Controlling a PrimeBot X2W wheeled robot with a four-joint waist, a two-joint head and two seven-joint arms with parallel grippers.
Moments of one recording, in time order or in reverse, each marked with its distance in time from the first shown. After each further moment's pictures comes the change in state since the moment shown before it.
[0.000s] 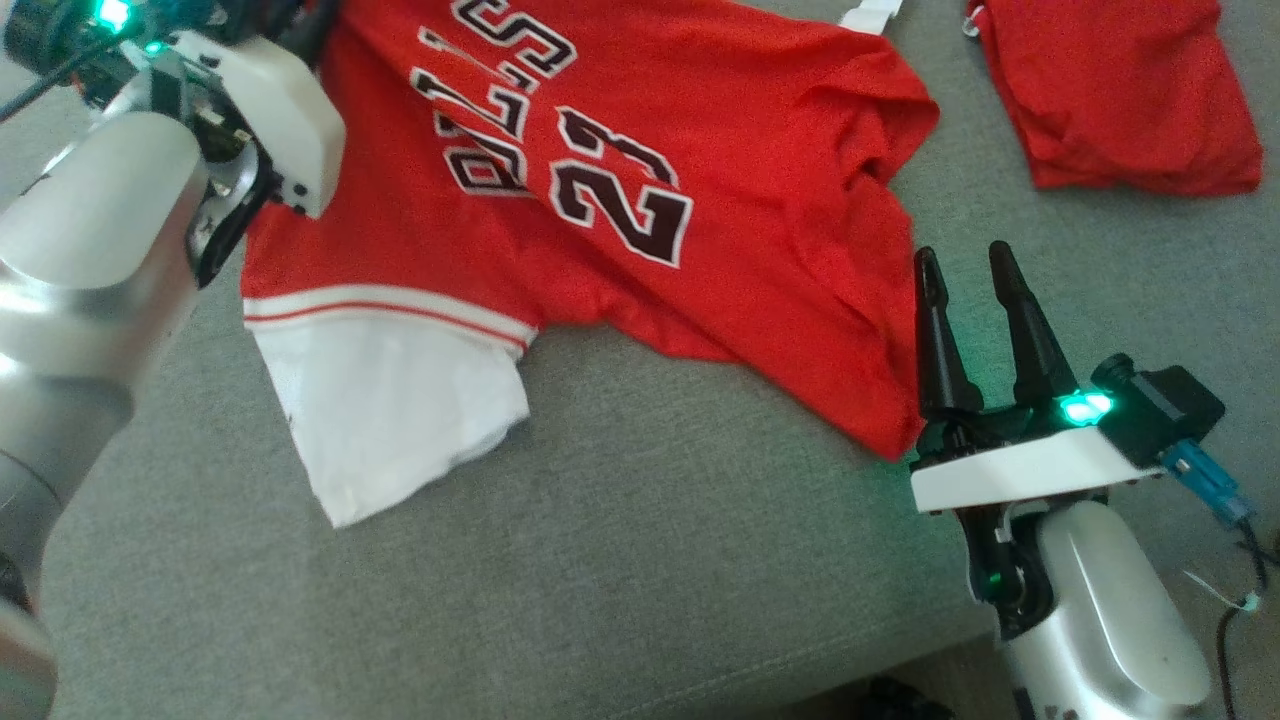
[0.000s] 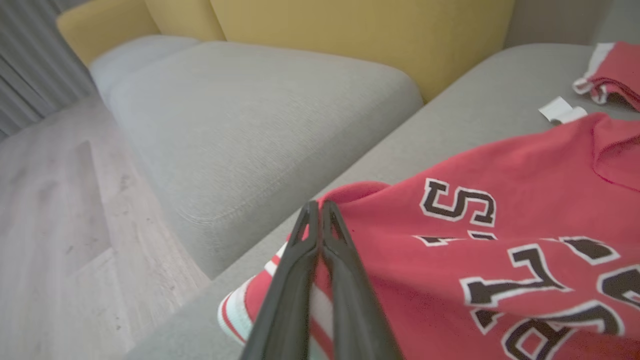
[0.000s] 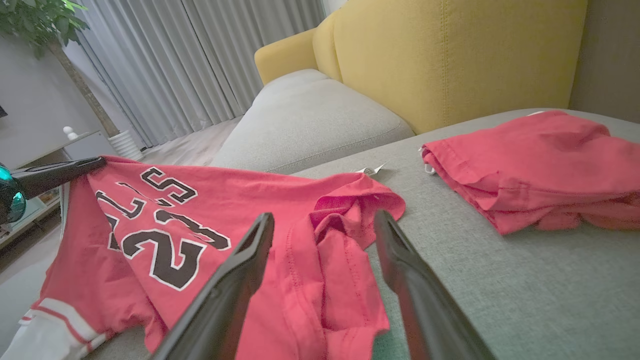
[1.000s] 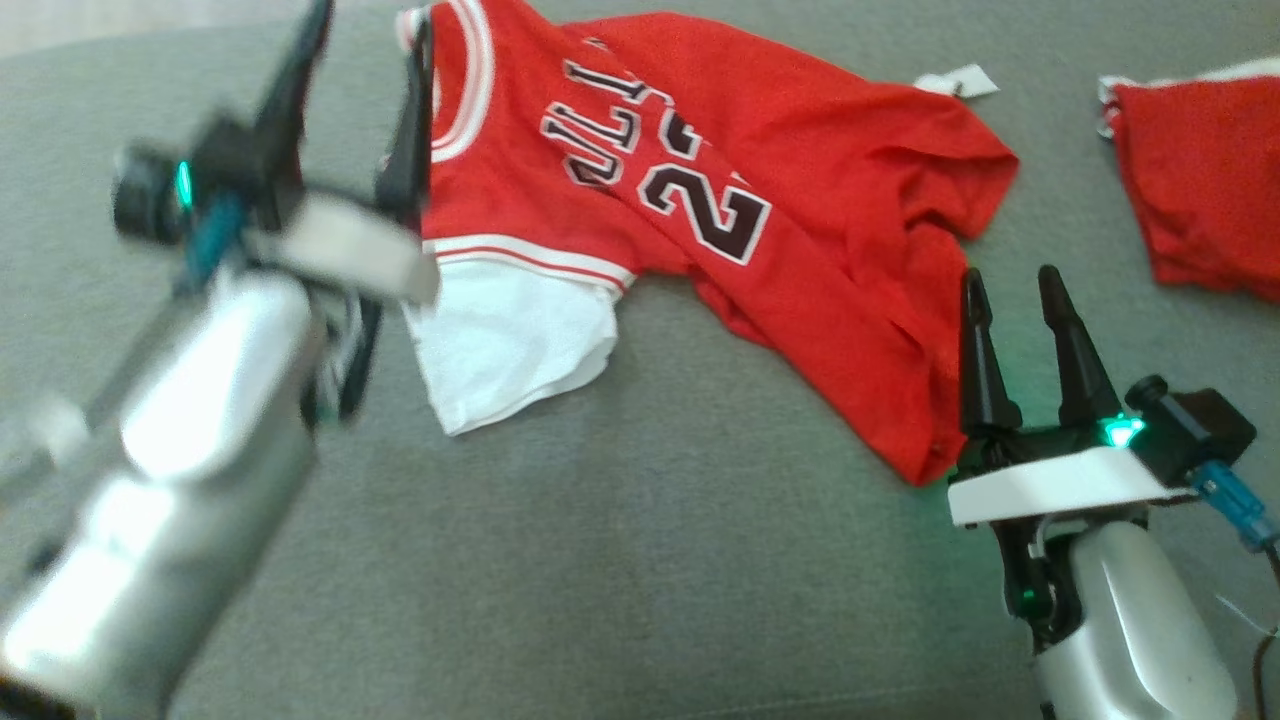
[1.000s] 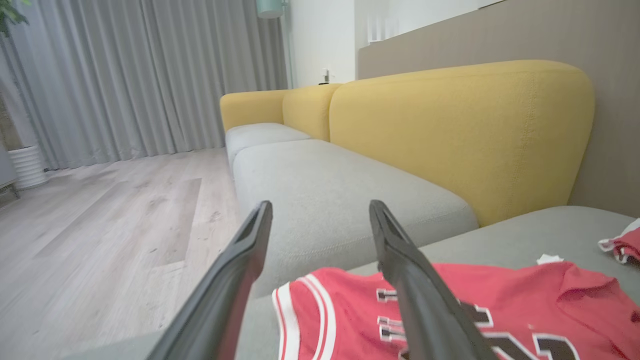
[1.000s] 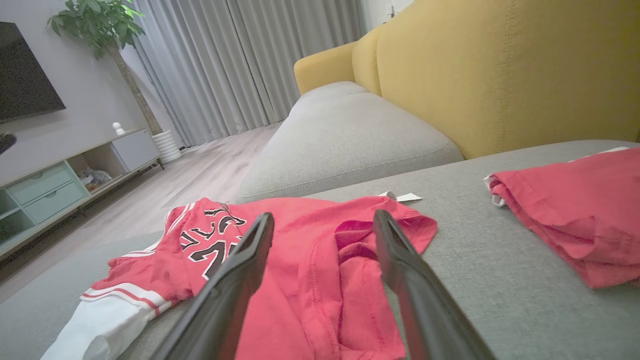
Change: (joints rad) left arm 0.368 -0.073 0.411 -0.312 0.149 0.242 -0.255; right arm 0.031 0.000 -0.086 0.018 -0.078 0.000 0.000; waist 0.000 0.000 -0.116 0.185
